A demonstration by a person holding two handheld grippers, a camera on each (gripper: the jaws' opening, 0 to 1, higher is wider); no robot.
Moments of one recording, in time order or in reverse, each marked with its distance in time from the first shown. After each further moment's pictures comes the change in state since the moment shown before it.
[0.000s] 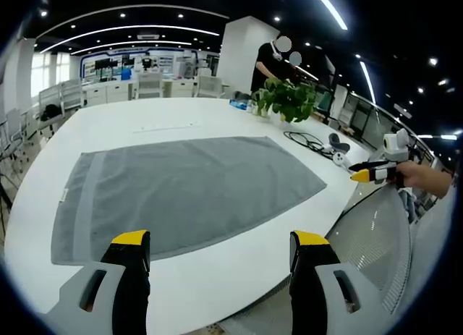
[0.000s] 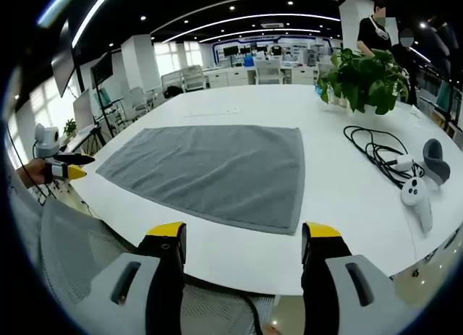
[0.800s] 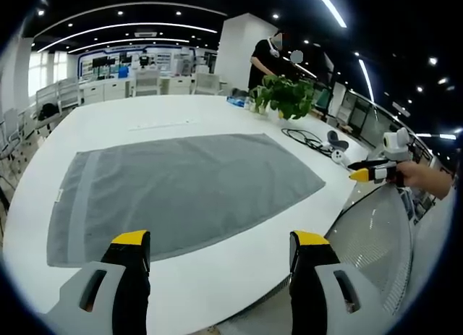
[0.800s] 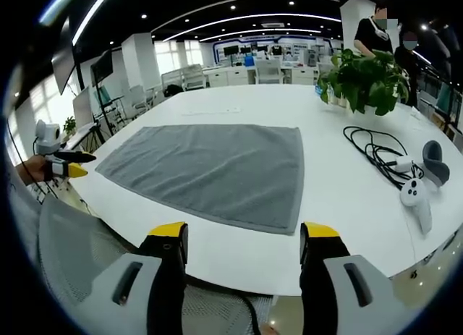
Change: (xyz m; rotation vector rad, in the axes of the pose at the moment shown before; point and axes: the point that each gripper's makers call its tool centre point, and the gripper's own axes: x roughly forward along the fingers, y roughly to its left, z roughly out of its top) left arm 0.009 -0.005 -0.001 0.006 0.018 -0.014; right arm 0.001 -0.001 -0.001 -0.009 0.003 -0.005
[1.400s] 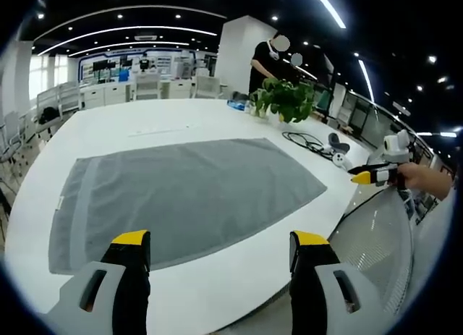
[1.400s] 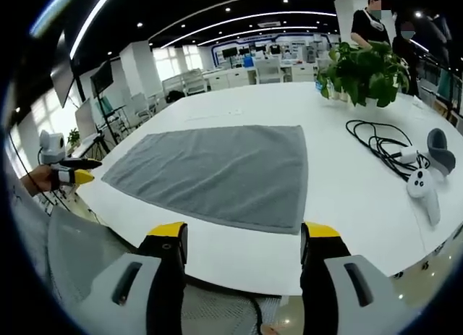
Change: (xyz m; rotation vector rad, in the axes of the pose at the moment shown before) left arm 0.004 -0.004 0.013 0.010 -0.015 0.006; right arm 0.002 0.000 0.001 0.089 -0.002 0.056
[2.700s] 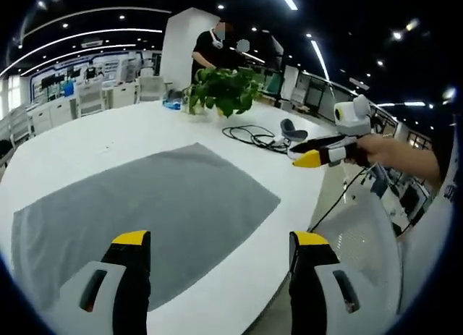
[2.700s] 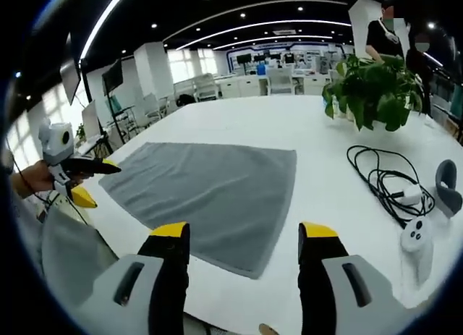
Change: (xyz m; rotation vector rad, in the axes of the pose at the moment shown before) left arm 0.100 -0.151 0.060 0.176 0.021 -0.264; right arm 0.024 -0.061 0.058 -0.106 -0.046 0.051
